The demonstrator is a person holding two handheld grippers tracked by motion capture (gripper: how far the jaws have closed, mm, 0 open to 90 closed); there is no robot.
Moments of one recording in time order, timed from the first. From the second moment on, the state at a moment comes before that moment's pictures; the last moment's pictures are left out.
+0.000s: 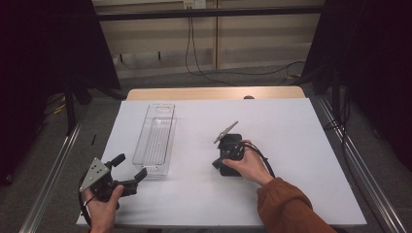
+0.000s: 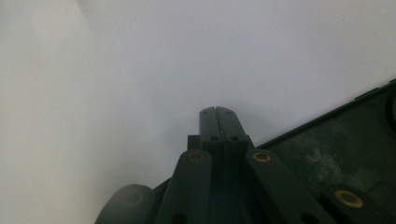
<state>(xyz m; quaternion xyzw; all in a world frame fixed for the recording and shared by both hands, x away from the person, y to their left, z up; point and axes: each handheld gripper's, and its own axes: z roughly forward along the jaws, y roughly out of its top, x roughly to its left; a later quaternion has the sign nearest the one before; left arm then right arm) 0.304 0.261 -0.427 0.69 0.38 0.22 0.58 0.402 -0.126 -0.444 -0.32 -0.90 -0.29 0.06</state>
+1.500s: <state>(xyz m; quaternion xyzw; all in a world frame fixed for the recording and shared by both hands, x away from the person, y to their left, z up) 0.303 0.258 -0.427 0.70 0.37 0.22 0.58 0.397 -0.163 -0.447 -0.34 -0.89 -0.31 0.03</state>
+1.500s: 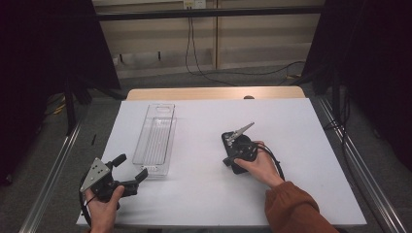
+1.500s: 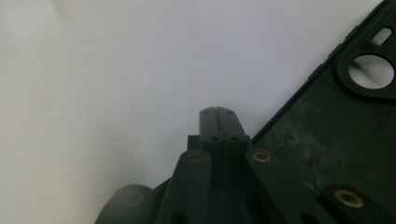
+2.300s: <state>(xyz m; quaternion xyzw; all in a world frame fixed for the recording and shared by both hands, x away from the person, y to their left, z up) 0.303 0.258 -0.427 0.70 0.37 0.22 0.57 0.396 -0.182 -0.447 -0.36 -0.88 -0.31 0.02</state>
